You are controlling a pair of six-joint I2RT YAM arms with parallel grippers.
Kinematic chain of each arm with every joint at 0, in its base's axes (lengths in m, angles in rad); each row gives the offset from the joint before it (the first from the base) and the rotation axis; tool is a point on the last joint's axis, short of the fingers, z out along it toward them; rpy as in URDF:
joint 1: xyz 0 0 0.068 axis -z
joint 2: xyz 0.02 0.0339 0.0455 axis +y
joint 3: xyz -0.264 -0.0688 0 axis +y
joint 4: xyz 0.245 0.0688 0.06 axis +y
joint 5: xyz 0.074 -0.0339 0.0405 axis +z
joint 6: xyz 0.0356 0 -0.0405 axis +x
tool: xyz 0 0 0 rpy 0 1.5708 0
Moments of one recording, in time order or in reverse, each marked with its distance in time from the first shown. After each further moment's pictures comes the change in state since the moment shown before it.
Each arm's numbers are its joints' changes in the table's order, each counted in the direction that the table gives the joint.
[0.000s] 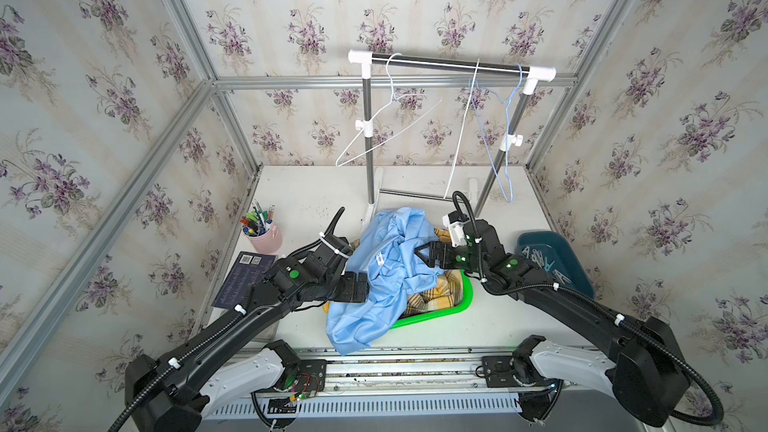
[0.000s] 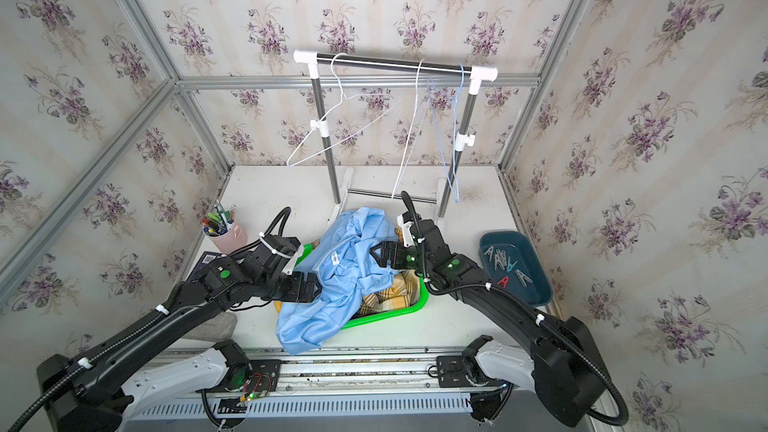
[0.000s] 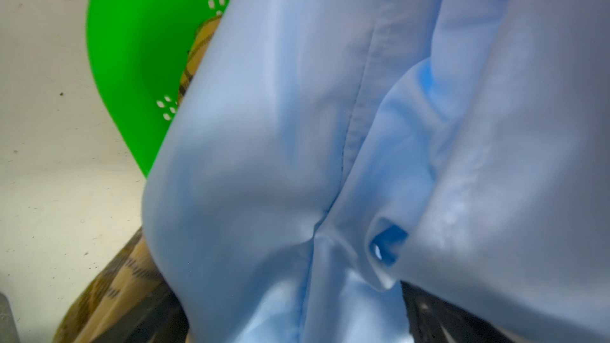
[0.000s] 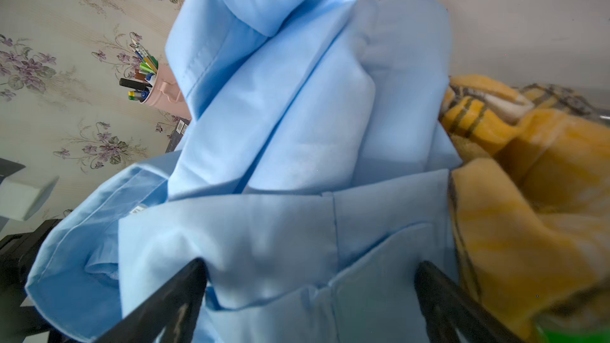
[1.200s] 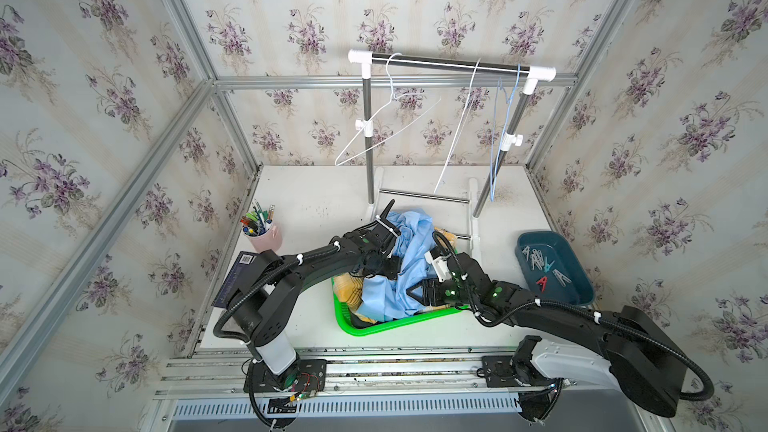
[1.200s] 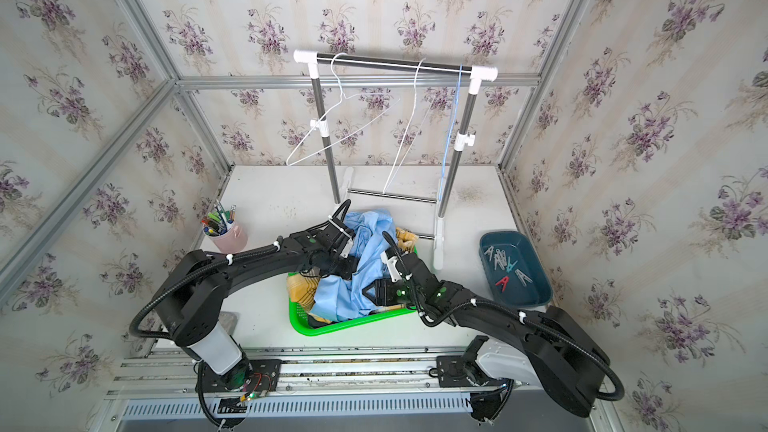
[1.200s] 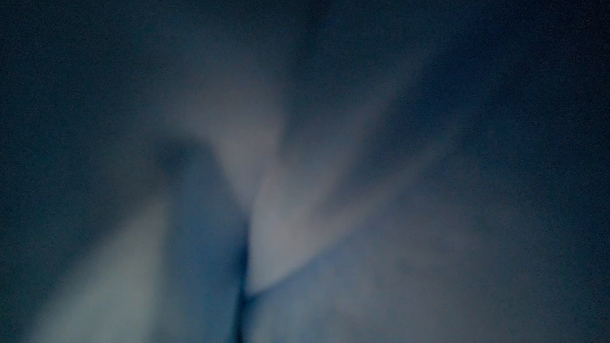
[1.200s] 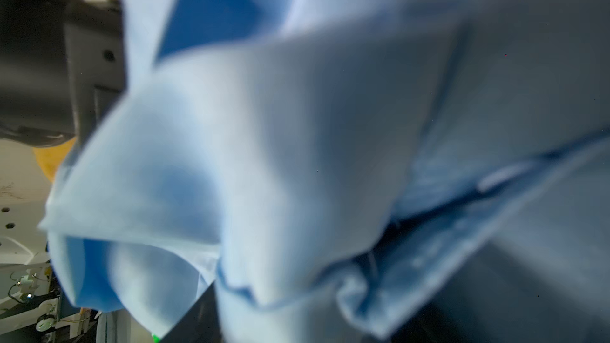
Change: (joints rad) left arm 0.033 0.690 -0.163 -0.440 -0.124 0.094; right arm -0.217 0.014 0.278 -0.229 0.058 0.135
